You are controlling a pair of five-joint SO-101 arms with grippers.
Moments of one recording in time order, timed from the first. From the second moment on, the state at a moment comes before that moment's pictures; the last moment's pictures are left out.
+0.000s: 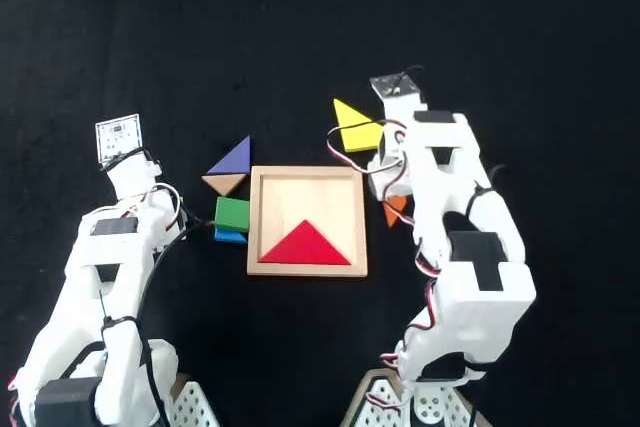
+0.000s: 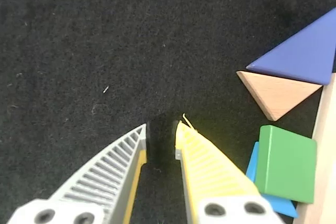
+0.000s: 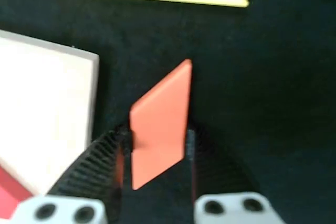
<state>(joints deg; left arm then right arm) -10.5 -27.5 66.5 29.5 7.8 -1.5 16.7 18.3 60.8 11.3</state>
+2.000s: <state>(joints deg) -10.5 -27.5 66.5 29.5 7.8 -7.1 18.5 13.4 64.7 21.8</state>
